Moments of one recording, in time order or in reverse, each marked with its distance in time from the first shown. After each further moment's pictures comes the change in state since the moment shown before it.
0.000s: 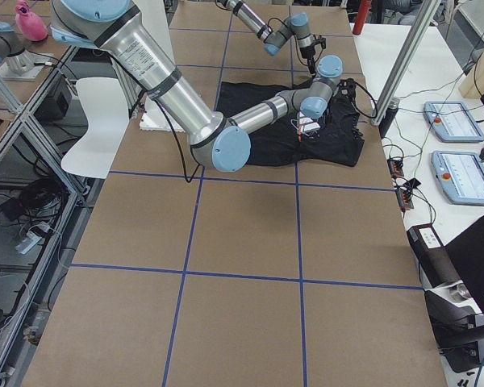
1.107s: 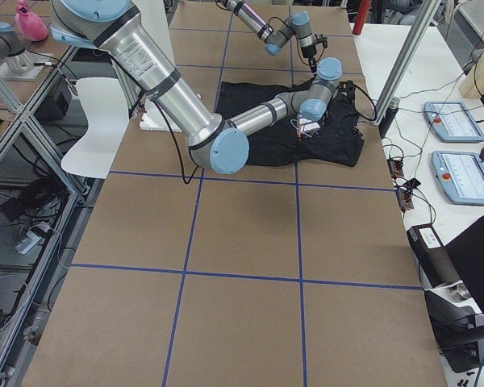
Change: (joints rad) left arm -0.004 -0.028 -0.072 0.035 -0.026 -0.121; right arm 0.003 -0.018 0.009 0.007 0.003 0.000
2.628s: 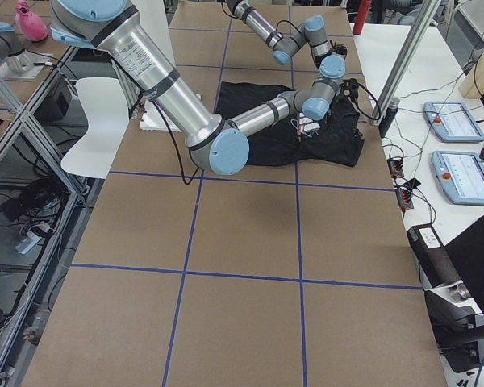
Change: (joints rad) left arm 0.084 -0.356 0.217 0.072 0.081 -0.340; right arm 0.024 -0.002 0.014 -0.006 0.030 -0.001
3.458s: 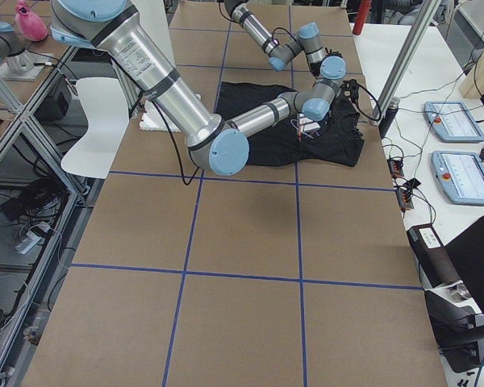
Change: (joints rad) left arm 0.020 -0.004 -0.009 -0.051 0.015 -0.011; right arm 0.002 -0.002 -0.005 0.000 0.000 -0.010
